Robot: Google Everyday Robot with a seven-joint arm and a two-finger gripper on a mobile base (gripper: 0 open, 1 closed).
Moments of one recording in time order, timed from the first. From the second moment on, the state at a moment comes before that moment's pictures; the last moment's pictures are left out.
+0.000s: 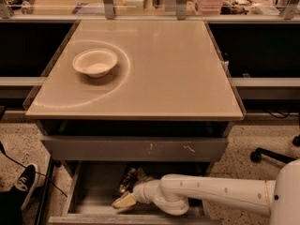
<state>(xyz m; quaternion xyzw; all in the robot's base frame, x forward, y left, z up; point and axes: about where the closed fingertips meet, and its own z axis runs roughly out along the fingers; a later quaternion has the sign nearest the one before) 0.490 0.098 0.381 -0.42 0.79 0.26 0.38</state>
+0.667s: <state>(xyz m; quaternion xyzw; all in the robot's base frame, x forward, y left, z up) 0.504 0.107 0.389 -0.43 0.77 0.26 0.39</state>
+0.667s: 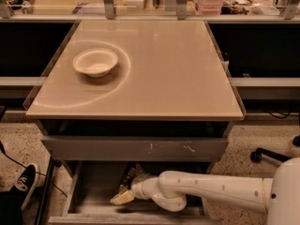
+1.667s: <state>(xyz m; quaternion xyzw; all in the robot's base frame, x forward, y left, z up) 0.504 0.107 0.389 -0.43 0.77 0.26 0.39</state>
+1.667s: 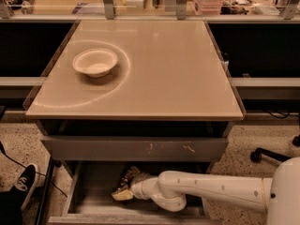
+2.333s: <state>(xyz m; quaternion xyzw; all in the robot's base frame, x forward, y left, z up) 0.493 0.084 0.415 -0.41 0.78 0.25 0.40</state>
